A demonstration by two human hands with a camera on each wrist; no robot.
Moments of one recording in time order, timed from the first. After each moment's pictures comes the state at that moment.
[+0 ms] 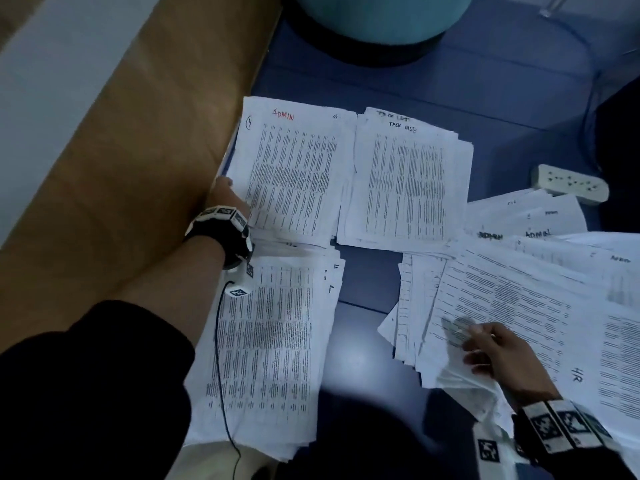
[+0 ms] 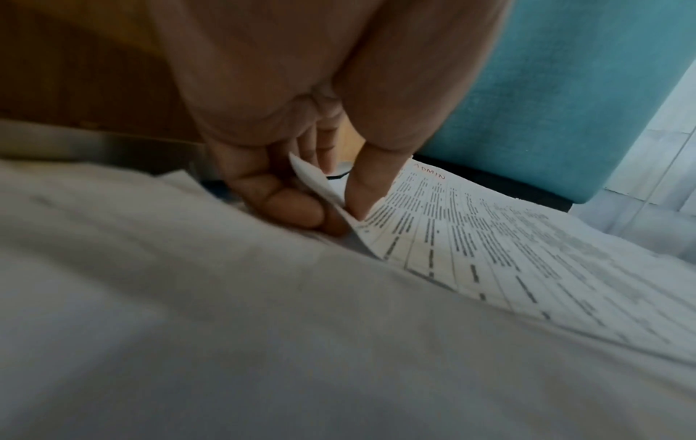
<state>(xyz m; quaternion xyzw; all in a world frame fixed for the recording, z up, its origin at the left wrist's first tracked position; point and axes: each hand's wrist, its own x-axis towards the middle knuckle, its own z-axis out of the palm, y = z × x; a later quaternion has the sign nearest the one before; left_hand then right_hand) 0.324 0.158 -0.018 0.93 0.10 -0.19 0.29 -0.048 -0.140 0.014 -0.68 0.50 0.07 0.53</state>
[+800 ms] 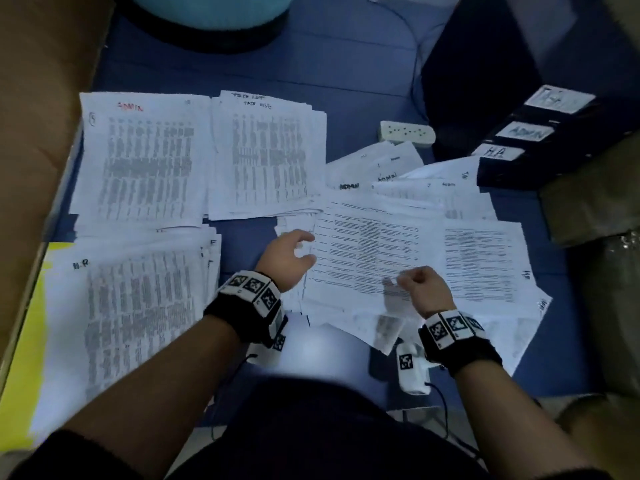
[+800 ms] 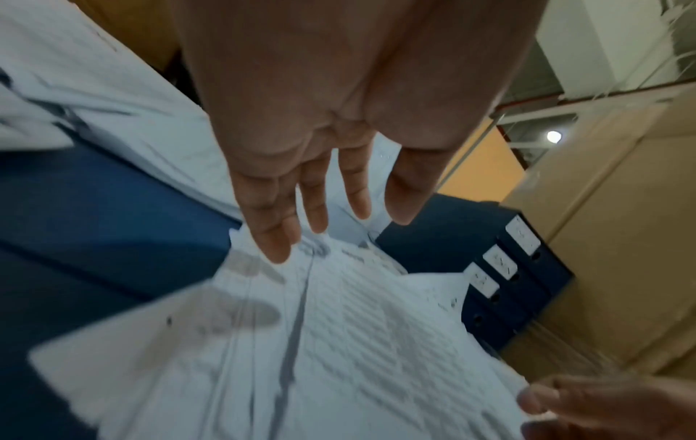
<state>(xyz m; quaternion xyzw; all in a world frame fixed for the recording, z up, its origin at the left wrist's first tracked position) 0.069 -0.019 0.016 0.80 -0.25 -0.36 0.41 -0.129 -0.209 0.008 -0.72 0.56 0.03 0.40</state>
